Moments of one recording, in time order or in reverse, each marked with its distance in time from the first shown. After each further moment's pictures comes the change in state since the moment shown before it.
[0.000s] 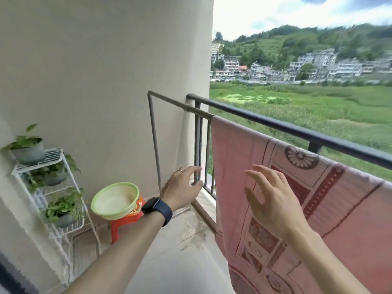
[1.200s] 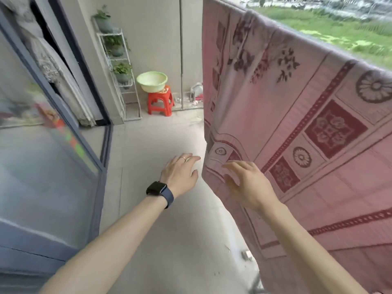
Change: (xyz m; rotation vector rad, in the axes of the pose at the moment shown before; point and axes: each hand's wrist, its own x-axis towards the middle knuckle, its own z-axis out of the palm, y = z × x) left_hand -0.761 0.449 0.251 0.278 -0.047 -0.313; right_hand -0.707 0.175 -0.376 0.293 -0.489 -0.189
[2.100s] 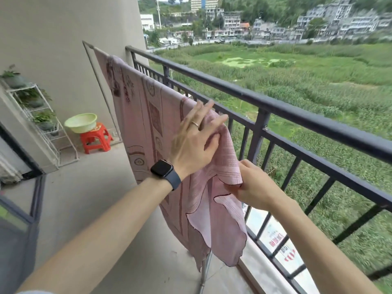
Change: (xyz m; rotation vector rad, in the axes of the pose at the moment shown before) left_hand -0.117 0.493 0.003 -0.075 0.537 0.776; right_hand -0.327 0.243 -0.251 -0.031 0.026 0.146
